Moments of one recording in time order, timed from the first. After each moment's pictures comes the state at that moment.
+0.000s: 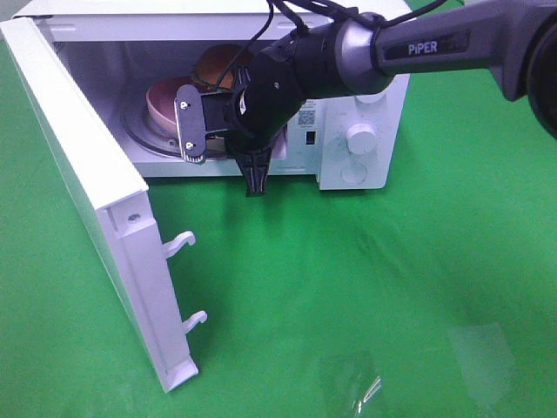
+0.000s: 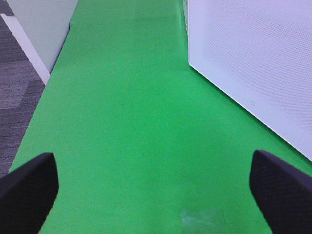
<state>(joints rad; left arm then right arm) 0.03 0.00 -0.52 0.01 1.08 0.11 0.64 2.29 -1.72 -0.24 0.35 -0.97</state>
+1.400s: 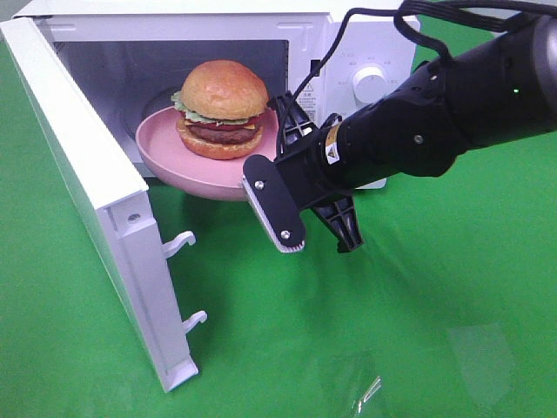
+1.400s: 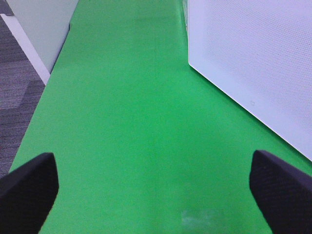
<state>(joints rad) 0.03 0.00 -0.52 0.01 1.08 0.11 0.65 1.83 -1.00 -0.27 0.01 -1.29</state>
